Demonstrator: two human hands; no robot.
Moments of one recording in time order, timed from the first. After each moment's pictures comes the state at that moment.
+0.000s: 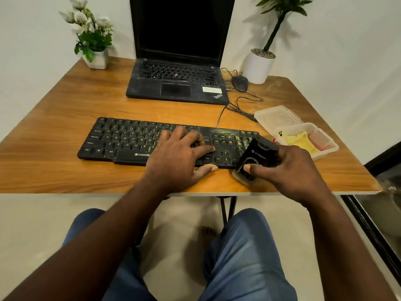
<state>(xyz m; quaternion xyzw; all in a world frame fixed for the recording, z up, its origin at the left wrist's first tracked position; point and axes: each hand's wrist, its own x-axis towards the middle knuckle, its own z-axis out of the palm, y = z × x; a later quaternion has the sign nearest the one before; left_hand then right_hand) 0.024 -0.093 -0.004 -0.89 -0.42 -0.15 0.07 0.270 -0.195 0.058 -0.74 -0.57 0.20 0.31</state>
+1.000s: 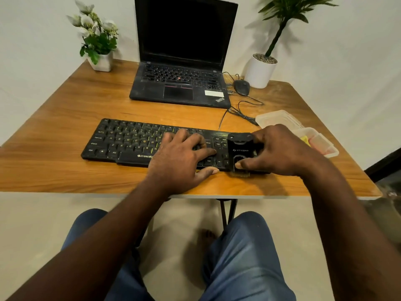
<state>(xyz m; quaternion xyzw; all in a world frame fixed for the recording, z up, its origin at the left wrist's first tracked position) 0.023 -0.094 -0.005 -0.89 -0.42 -0.16 0.07 0.257 -0.146 0.102 -0.69 -0.70 0.17 0.09</state>
